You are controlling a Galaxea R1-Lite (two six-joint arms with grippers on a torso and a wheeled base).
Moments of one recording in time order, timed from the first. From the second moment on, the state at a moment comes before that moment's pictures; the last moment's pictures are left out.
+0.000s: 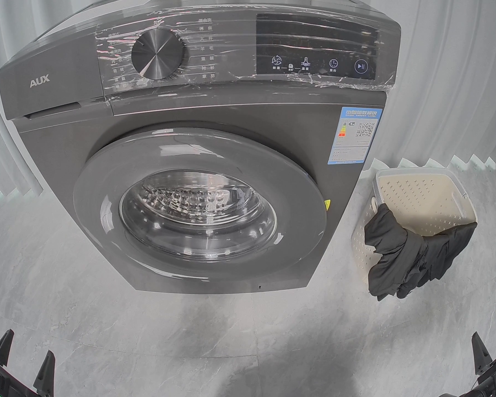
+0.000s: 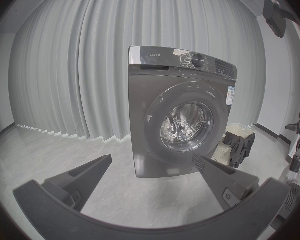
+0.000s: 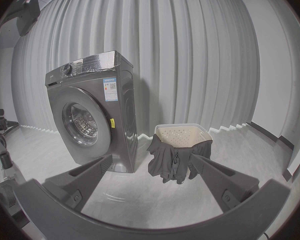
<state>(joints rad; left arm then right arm) 0.00 0.02 -0.02 0.00 -0.01 -0.03 0.00 0.02 -0.02 0.00 0.02 -0.01</state>
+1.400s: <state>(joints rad) 0.00 0.02 -0.02 0.00 -0.01 -0.03 0.00 0.02 -0.02 0.00 0.02 -0.01</state>
